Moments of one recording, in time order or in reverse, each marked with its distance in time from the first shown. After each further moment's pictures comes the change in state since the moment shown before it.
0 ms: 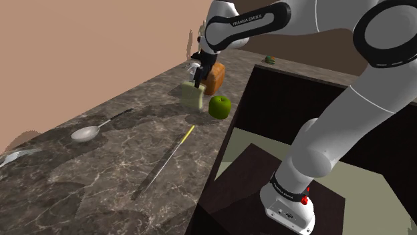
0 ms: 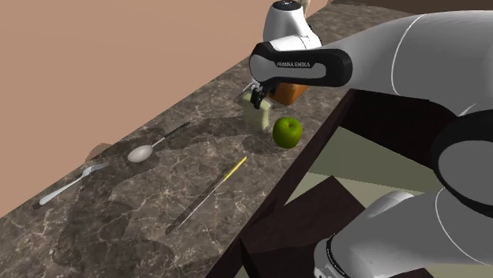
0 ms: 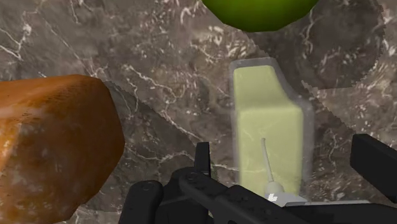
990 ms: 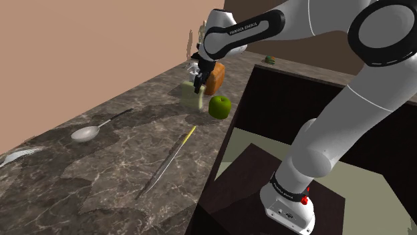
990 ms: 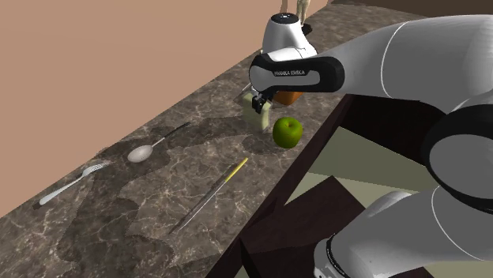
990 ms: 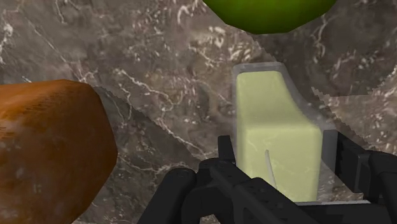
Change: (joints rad) arm -0.001 0.027 -0.004 -0.048 0.002 0.078 -0.005
